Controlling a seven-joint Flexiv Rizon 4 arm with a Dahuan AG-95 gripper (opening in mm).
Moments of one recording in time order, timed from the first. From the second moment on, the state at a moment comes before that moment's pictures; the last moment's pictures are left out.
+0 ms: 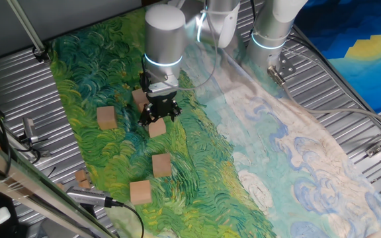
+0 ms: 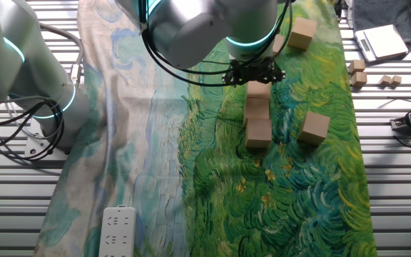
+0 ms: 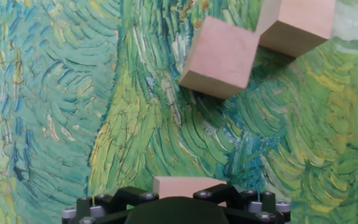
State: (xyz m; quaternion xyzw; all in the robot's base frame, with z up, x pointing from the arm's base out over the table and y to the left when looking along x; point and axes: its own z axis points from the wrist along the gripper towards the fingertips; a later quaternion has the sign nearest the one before) arm 0.490 0.092 0.040 -0.69 0.71 -0.01 0.12
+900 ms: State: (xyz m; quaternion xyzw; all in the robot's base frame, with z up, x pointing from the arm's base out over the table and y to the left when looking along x) arm 0.484 0.091 0.039 -0.69 0.72 -0.01 0.12
